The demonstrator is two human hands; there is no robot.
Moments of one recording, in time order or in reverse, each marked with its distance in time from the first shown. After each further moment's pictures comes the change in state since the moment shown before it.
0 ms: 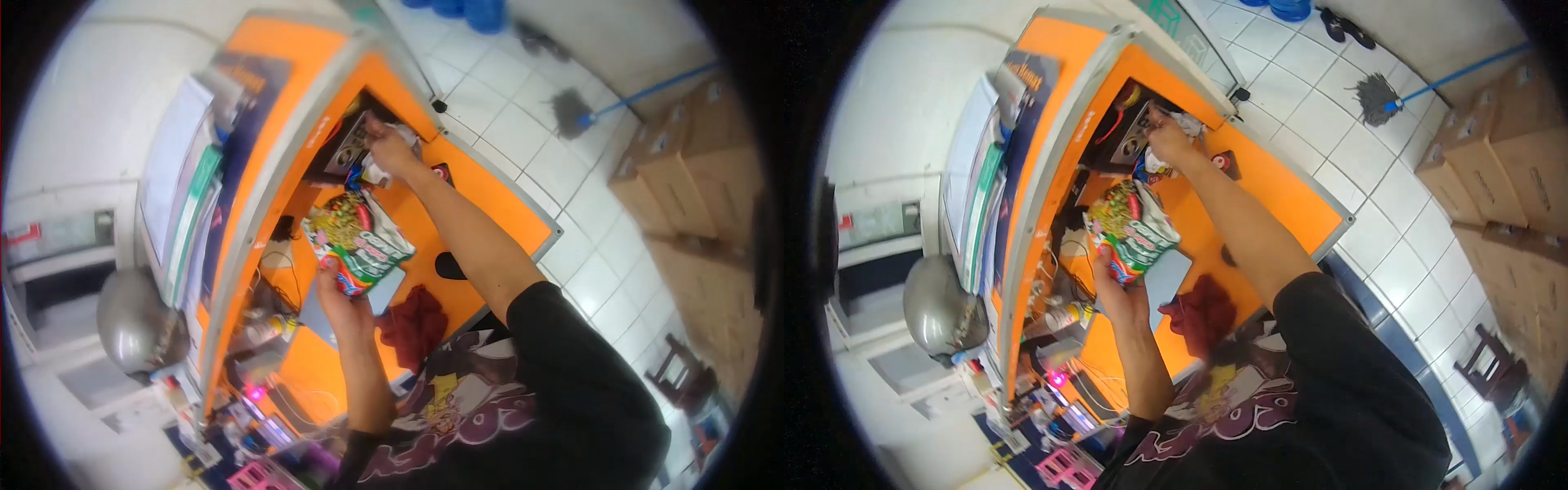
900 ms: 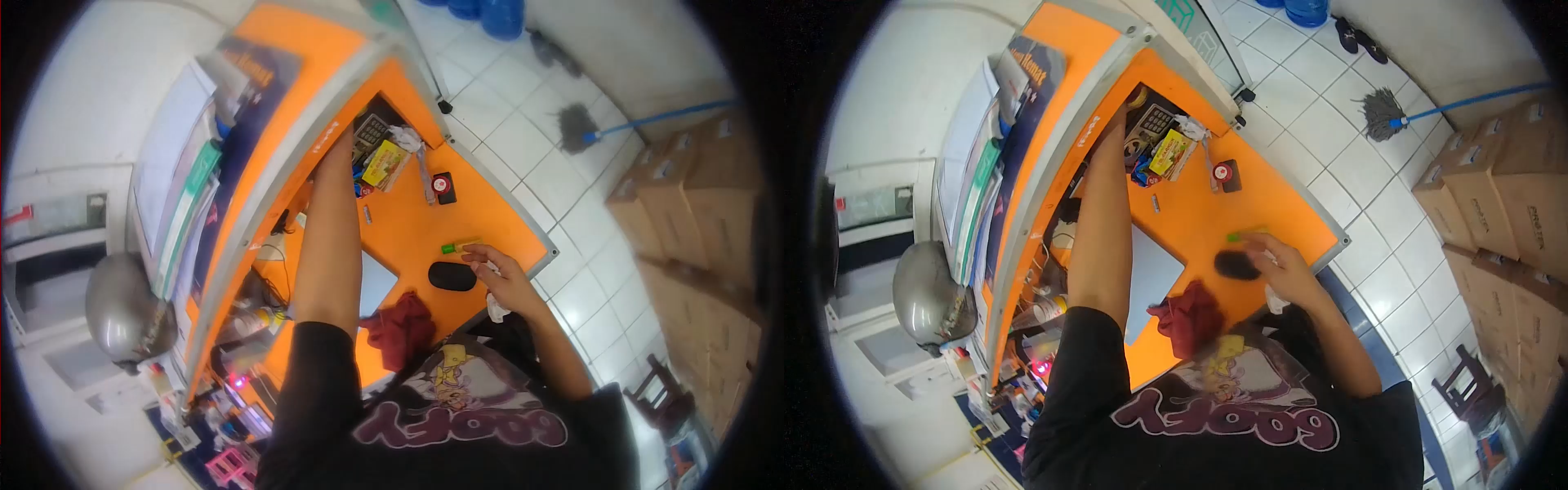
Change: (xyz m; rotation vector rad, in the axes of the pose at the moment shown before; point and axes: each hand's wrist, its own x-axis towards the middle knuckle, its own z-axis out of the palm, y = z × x) left_hand 0.247 -0.001 0.146 1.296 -0.232 0.751; right_hand -0.240 -0.001 -0.144 -0.187 -0.210 0.132
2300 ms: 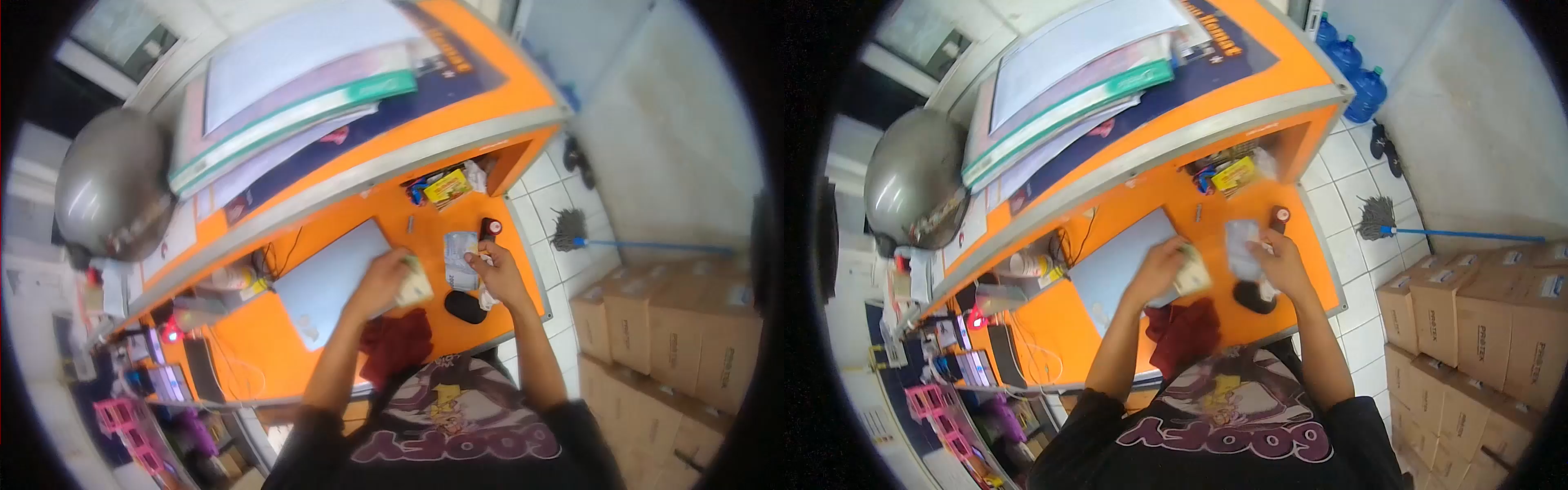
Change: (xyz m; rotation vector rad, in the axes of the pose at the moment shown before) left_hand -0.273 -0.069 -0.091 -0.628 -0.406 -0.291; right_hand 0.096 -0.044 0.070 -0.154 -0.011 0.015
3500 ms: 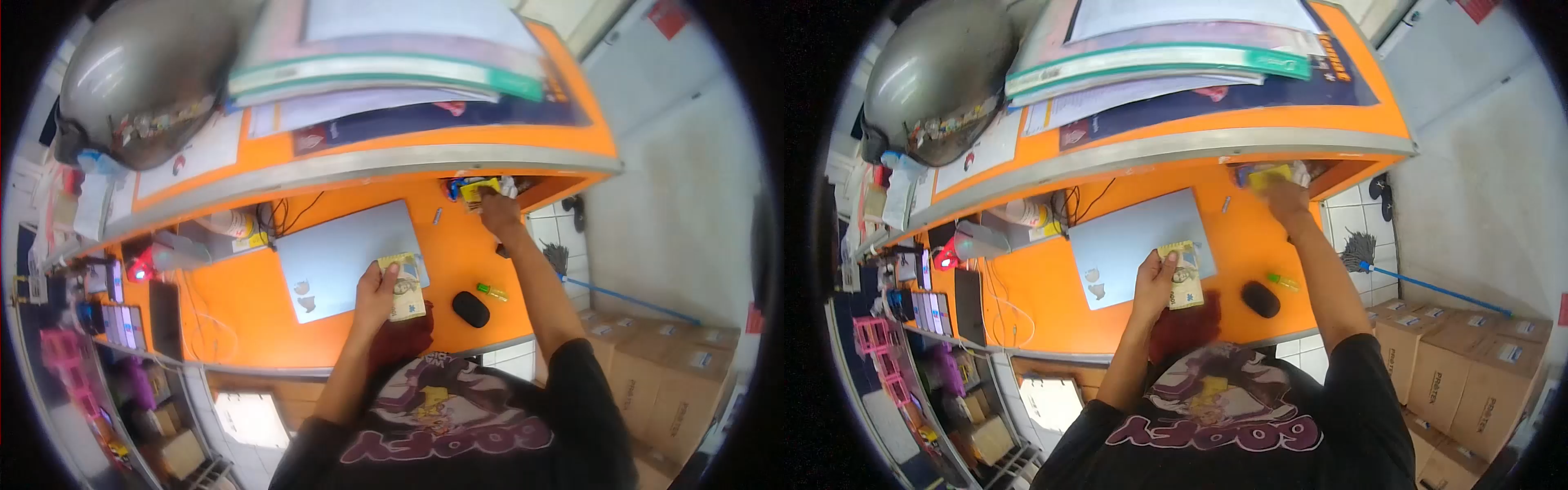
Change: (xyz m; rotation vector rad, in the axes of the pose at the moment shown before) left_hand -0.069 -0.046 0.022 -0.732 0.650 -0.167; right_hand 0.170 0.005 0.043 -1.709 -0.105 -0.326
